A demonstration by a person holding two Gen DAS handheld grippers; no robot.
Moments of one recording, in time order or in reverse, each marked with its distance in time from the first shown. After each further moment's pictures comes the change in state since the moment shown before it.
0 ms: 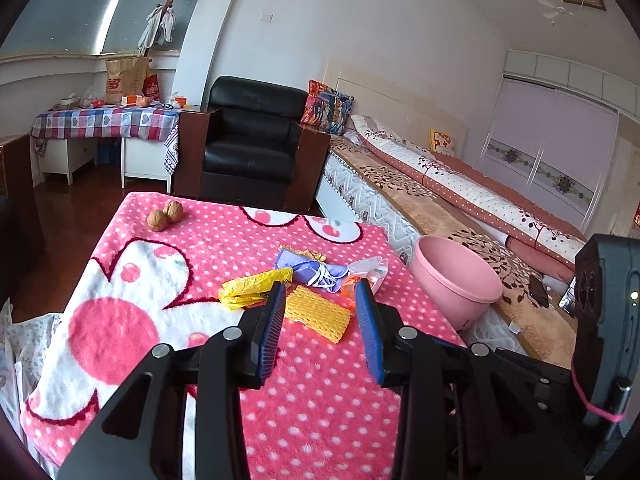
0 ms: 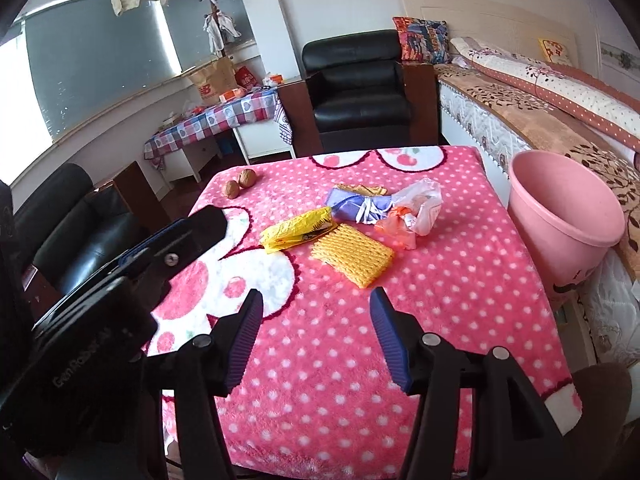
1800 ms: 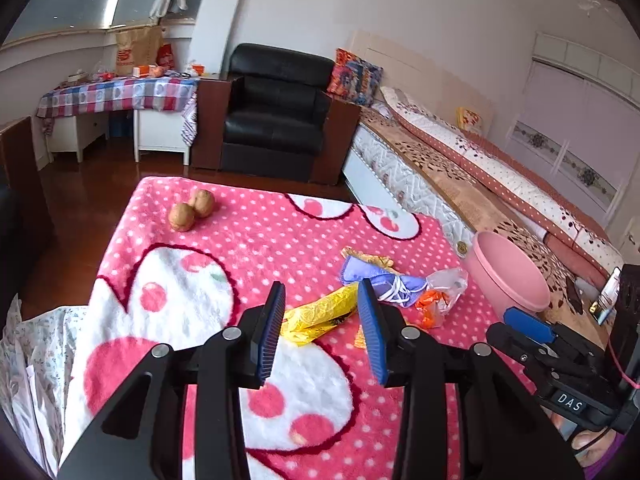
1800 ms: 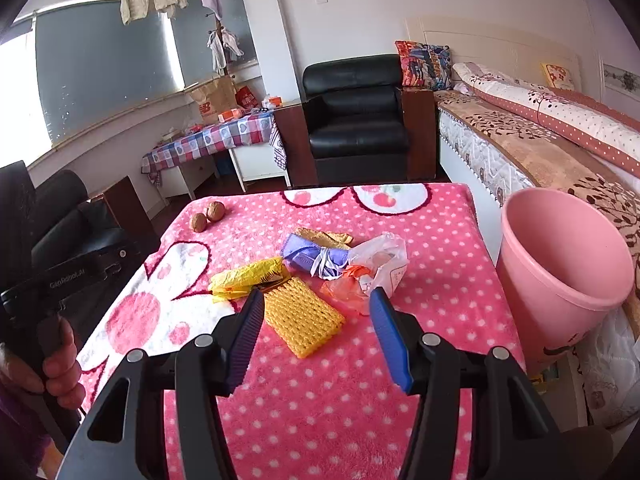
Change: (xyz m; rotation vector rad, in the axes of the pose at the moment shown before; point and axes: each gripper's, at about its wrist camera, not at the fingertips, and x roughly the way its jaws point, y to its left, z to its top) left arm 0.078 0.074 0.037 -0.009 0.152 0.037; right arm 0.050 -0.041 0.037 -0.095 -0.081 0.019
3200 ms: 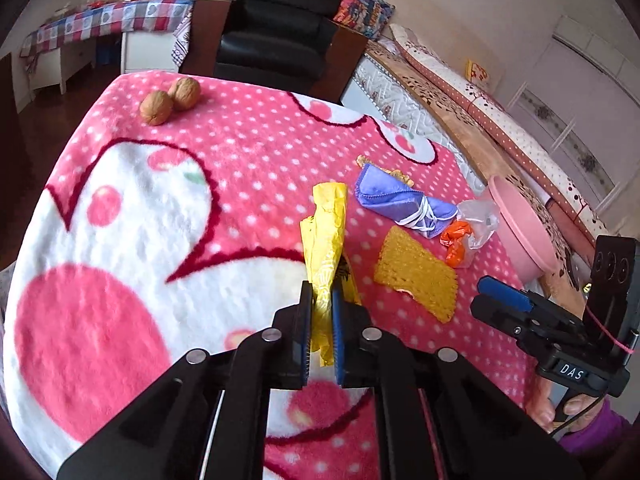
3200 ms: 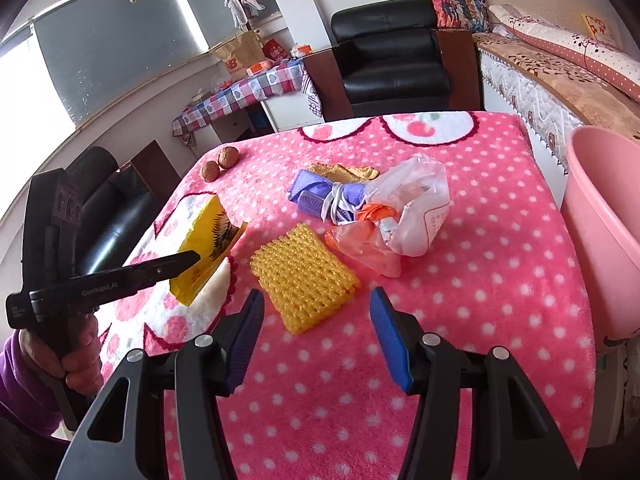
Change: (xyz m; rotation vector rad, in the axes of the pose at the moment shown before) left arm 0.054 0.027 -0.043 -0.108 0.226 -0.032; right arm 0.065 -0.023 -0.017 0.040 0.199 0.186
